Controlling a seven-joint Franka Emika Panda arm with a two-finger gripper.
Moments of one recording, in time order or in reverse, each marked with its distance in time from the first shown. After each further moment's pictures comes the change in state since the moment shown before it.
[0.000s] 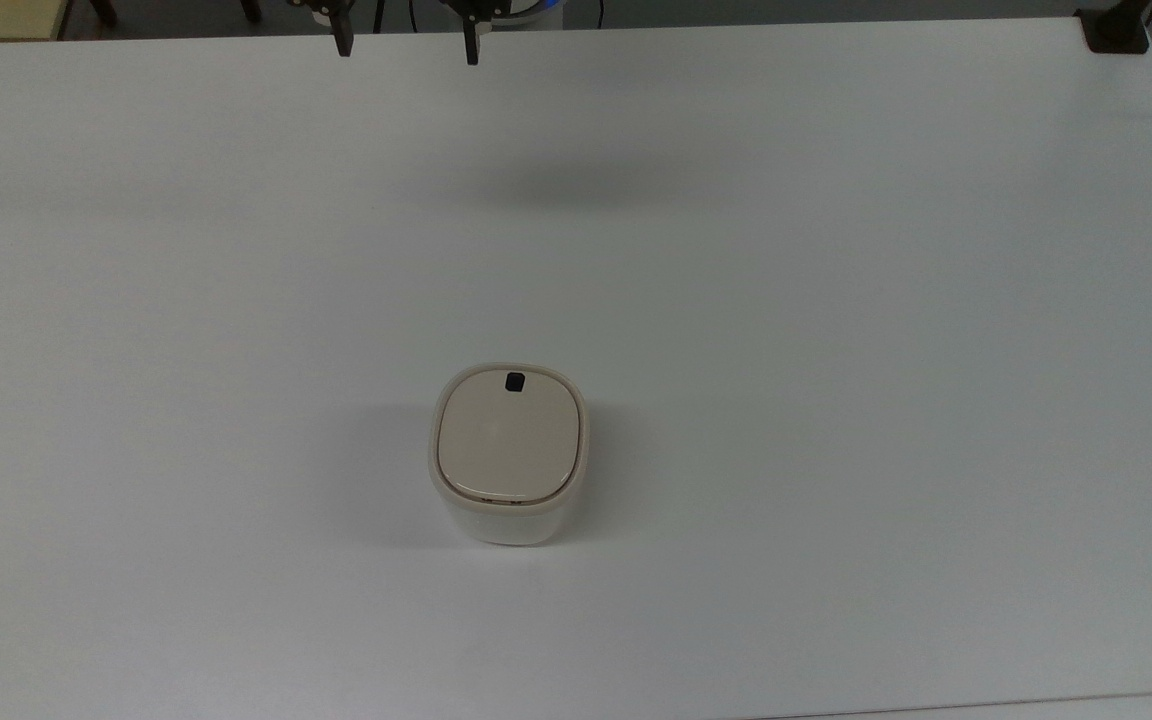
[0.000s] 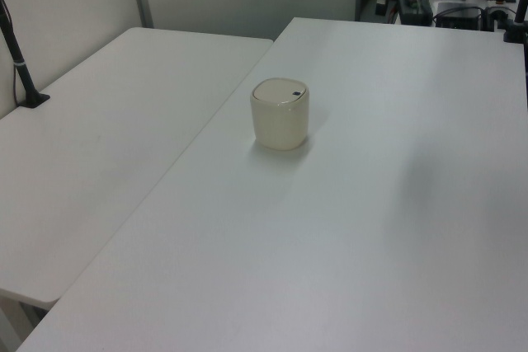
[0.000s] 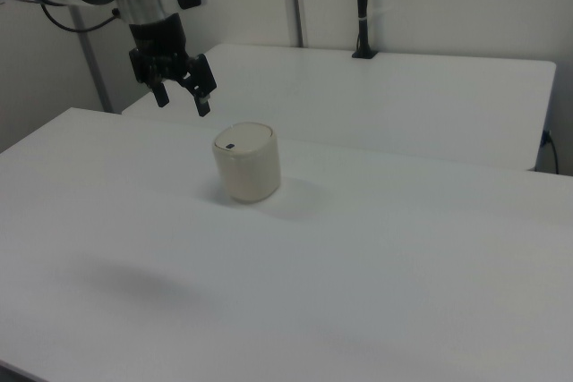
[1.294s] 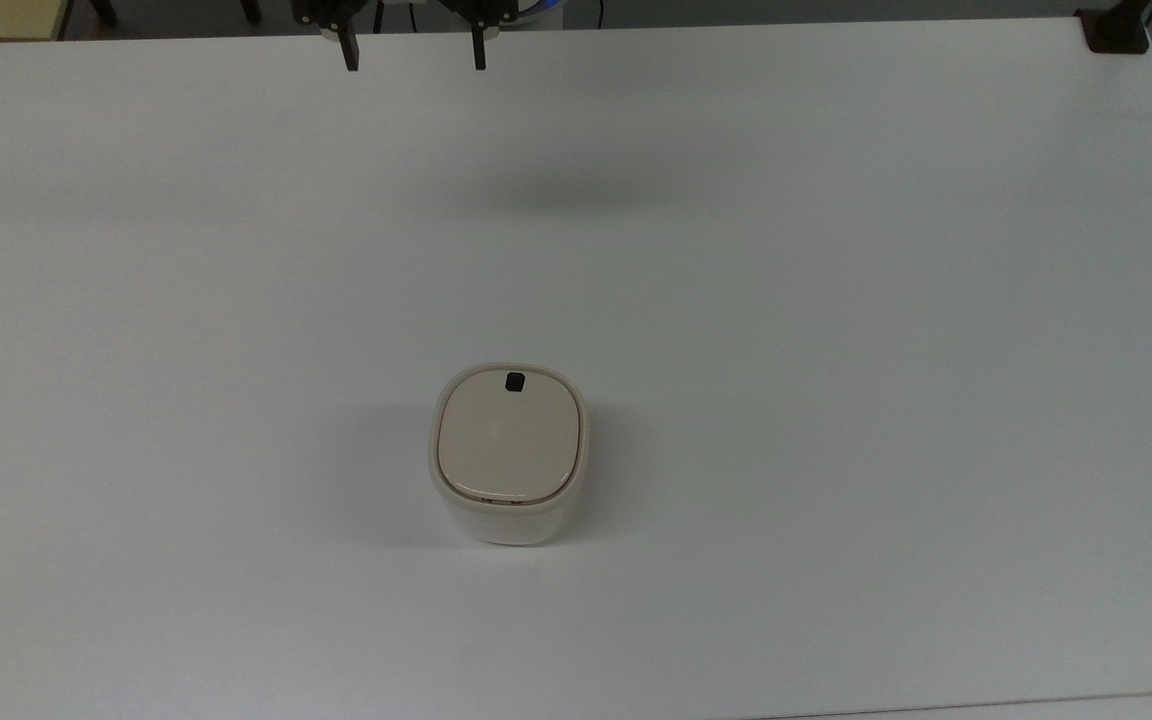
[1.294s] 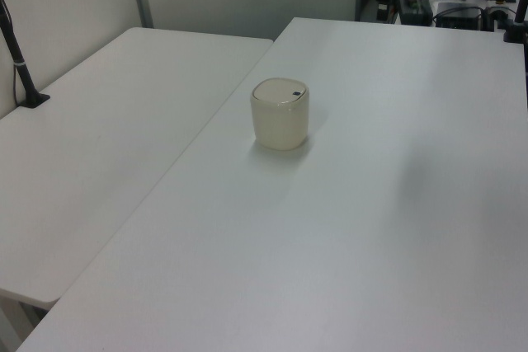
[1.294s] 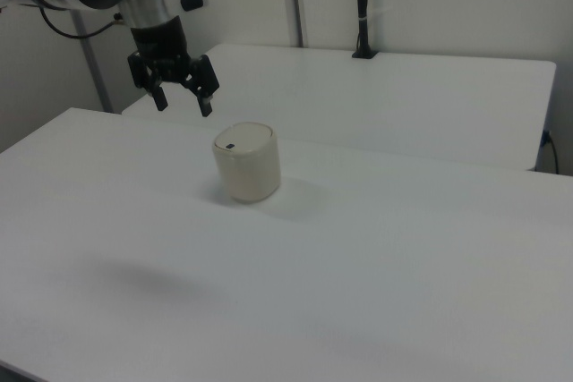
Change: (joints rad) arm 0.001 0.009 0.006 -0.008 0.000 0.018 -0.110
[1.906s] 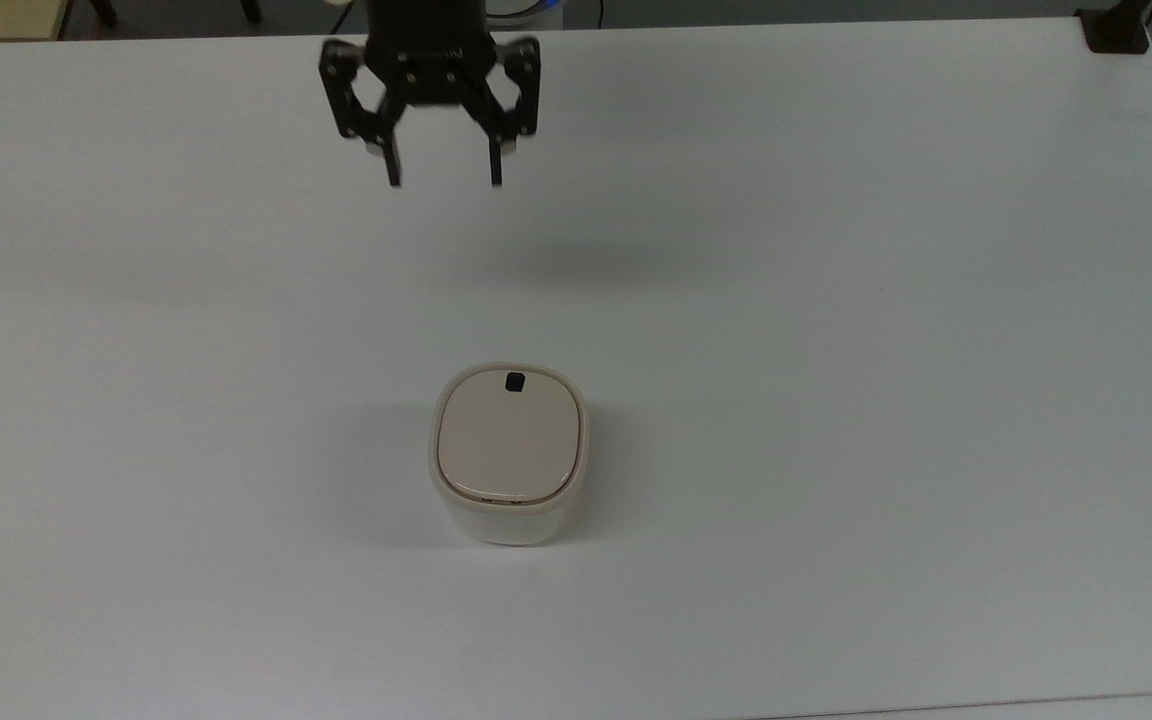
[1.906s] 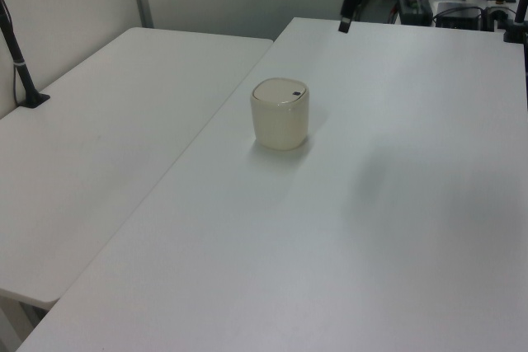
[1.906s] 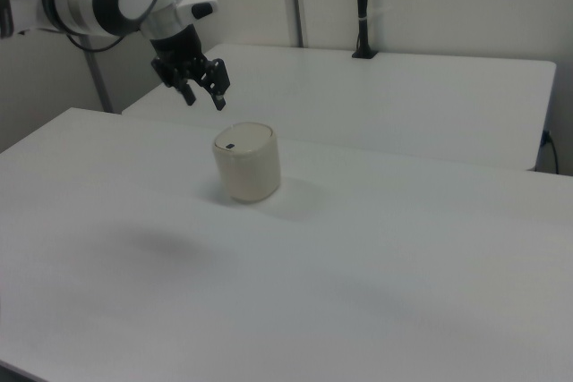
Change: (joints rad) arm 0.040 0.104 0.002 -0.003 0.001 0.298 0.091
